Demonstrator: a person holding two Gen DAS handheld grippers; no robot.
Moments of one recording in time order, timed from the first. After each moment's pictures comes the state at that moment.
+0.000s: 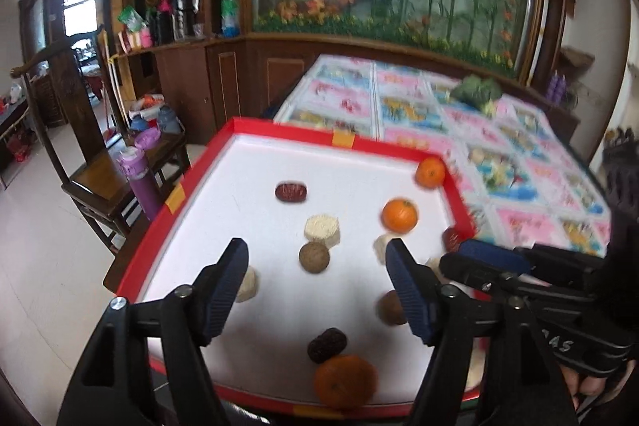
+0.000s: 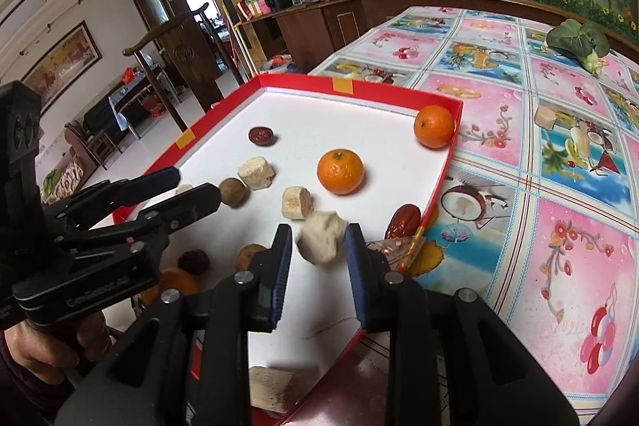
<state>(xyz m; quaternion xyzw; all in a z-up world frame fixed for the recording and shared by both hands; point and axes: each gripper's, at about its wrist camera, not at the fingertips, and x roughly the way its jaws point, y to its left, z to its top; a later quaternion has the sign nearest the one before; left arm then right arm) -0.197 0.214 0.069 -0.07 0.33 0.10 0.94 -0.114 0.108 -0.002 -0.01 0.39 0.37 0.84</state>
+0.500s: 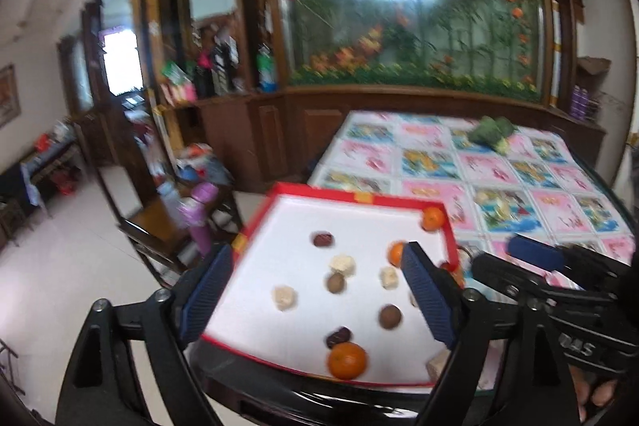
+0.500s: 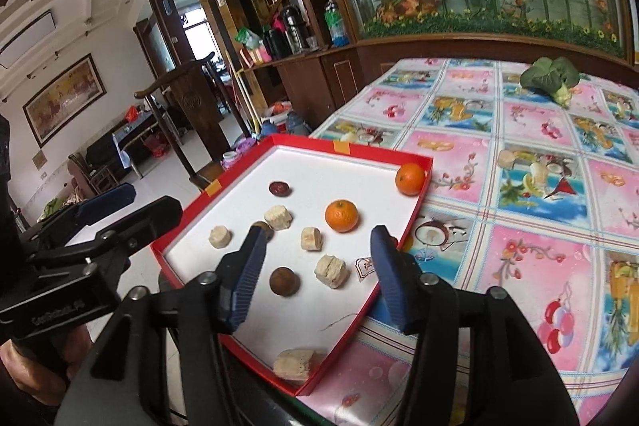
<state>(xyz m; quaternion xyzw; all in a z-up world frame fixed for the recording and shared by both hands) -0.246 0.176 0.134 -0.01 0.25 0.19 0.95 -0.150 0.070 0.054 0.03 0.31 0.36 0.88</state>
